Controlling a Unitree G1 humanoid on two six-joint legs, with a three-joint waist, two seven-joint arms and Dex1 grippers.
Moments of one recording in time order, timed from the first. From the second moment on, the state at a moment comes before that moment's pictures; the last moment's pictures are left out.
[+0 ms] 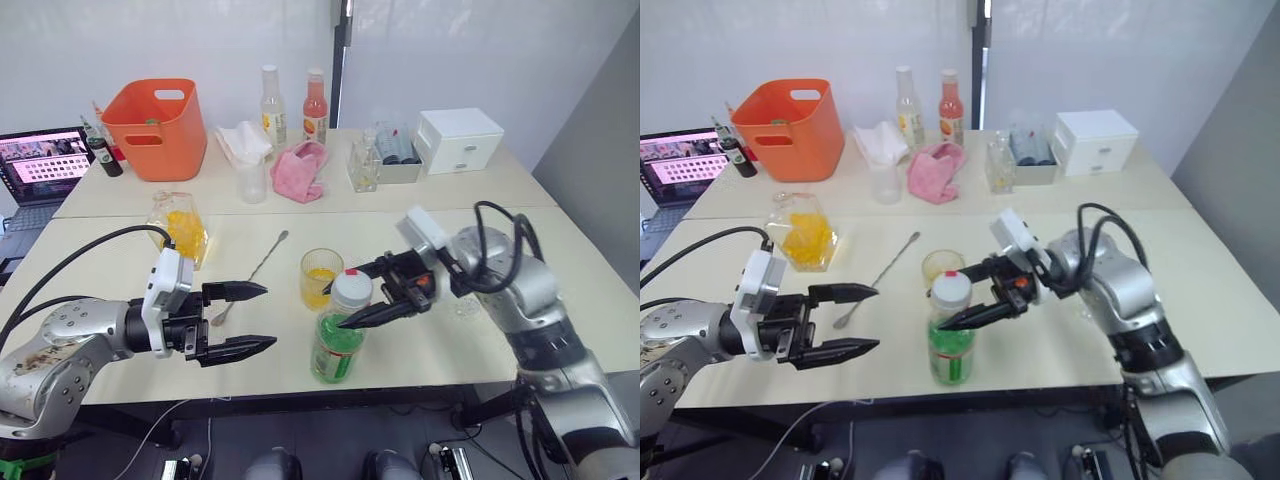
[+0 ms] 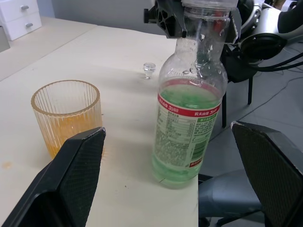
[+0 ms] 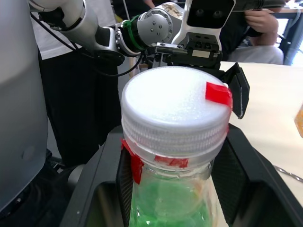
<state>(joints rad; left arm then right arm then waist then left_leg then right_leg) -0.15 0.86 0.25 -0.45 -0.83 0.58 -1.13 -0.72 -0.62 0.16 -0.20 0.71 0.58 1.38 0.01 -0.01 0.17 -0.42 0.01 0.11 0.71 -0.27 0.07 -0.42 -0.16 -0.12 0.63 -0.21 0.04</state>
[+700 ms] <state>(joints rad) -0.21 0.81 0.18 -0.37 -0.75 0.49 -1.15 -0.64 -0.53 -0.07 -0.73 0.96 1.25 0.33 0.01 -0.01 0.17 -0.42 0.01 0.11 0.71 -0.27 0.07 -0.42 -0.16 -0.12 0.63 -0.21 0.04</state>
